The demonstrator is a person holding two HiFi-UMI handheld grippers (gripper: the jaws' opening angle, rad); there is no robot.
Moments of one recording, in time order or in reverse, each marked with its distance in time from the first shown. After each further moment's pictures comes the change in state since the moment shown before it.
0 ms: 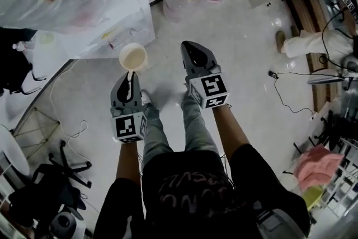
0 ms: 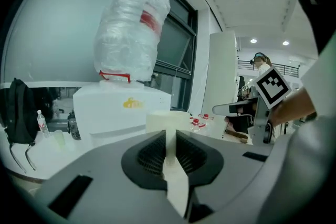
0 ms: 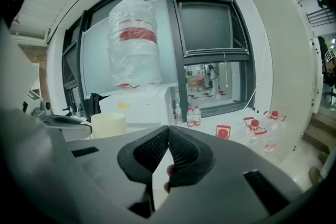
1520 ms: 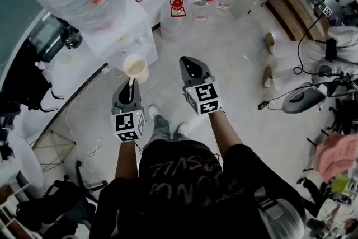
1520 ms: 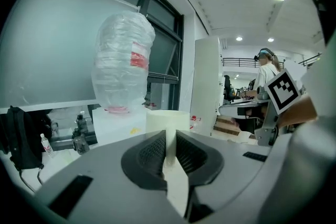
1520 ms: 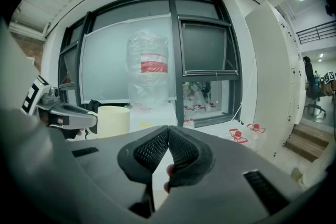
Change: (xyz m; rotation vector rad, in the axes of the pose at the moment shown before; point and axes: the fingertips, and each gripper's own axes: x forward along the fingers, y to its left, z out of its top) left arm -0.096 -0.003 0.071 0.109 0.020 -0.117; right arm -0.115 0.073 0.058 -0.023 -0.082 -0.130
